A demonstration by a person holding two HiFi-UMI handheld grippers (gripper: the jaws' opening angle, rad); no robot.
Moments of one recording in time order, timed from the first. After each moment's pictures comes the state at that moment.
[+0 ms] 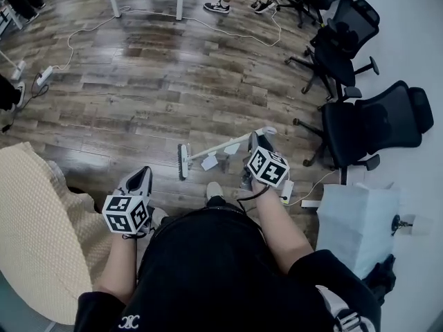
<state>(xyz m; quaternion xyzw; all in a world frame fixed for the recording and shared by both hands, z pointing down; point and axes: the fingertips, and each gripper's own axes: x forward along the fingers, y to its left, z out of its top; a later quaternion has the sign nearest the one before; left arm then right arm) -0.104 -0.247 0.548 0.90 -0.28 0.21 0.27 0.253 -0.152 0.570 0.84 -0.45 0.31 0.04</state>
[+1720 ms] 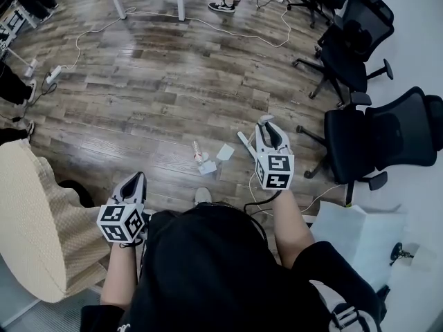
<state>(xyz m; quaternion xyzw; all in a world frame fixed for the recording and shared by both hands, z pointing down) 0.029 -0.181 0.523 0.88 -0.35 0.21 0.25 0.399 -0.141 0.519 0.76 -0.62 0.12 0.18</state>
